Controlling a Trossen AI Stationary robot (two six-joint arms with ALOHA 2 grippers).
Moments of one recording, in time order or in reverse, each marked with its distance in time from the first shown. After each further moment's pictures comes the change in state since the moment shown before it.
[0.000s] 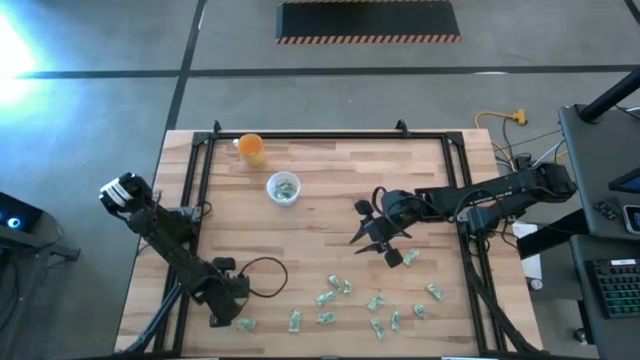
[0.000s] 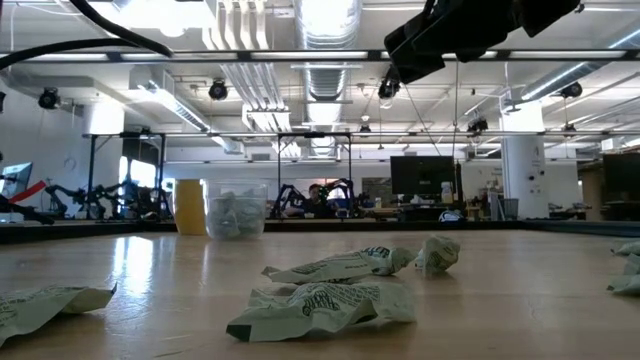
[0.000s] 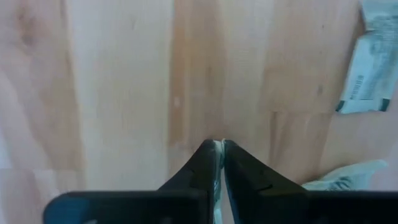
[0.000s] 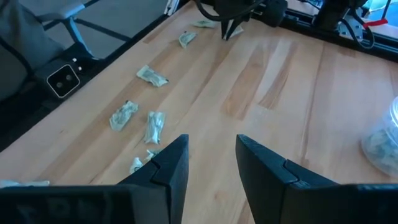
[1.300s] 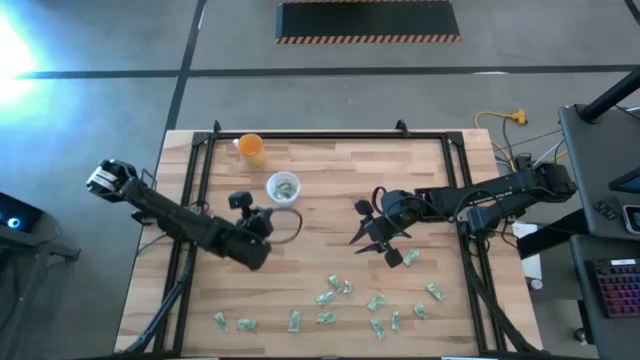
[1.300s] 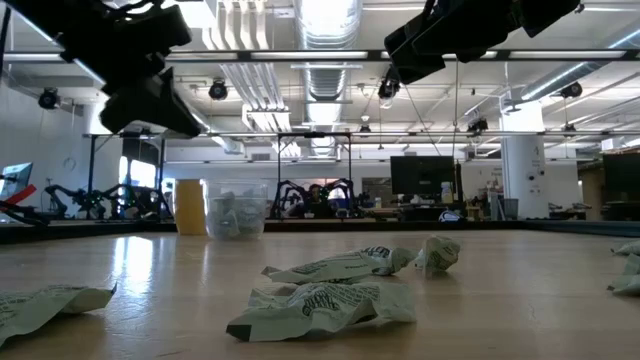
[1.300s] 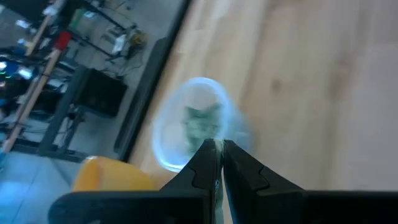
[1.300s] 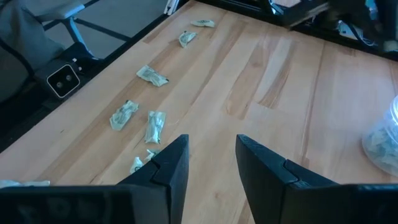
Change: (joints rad) left arm 0.445 -0.242 -0.002 0.020 -1.005 0.621; right arm 0.000 0.000 0.000 -0.002 0.000 0.003
